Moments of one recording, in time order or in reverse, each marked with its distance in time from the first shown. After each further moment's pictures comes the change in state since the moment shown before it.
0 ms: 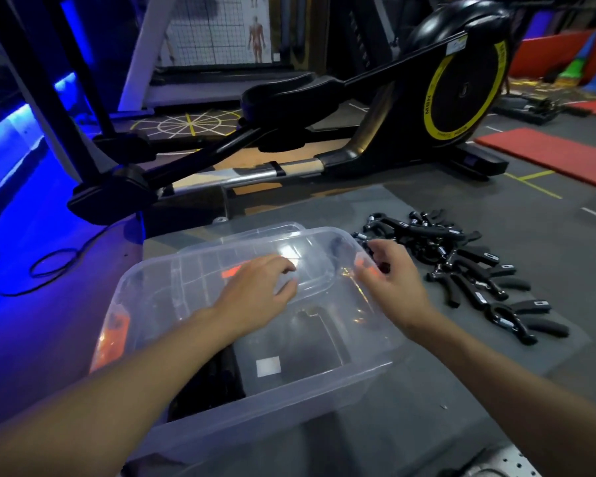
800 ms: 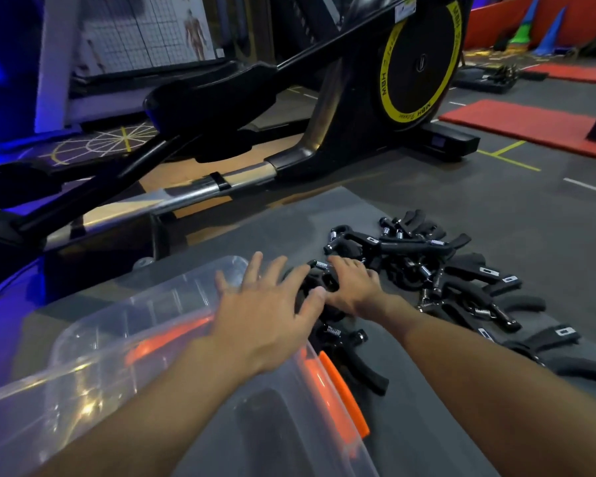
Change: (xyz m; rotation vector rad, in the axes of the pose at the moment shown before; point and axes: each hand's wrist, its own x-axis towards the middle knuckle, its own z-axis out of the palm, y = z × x) left_hand 0.162 0.048 0.094 0.339 -0.359 -0.147; right_hand 0.197 0.177 0.020 -0.577 -0.331 0.192
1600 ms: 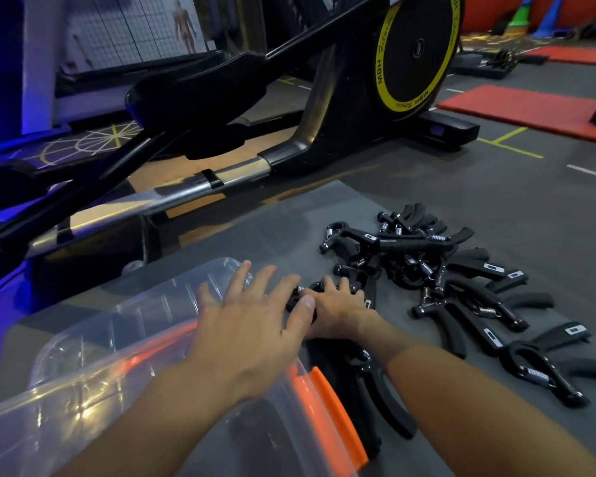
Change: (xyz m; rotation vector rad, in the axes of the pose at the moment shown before) left_hand -0.001 0.006 -0.004 0.043 0.011 -0.039; right_hand 0.012 -0.003 0.044 -0.288 -0.244 -0.027
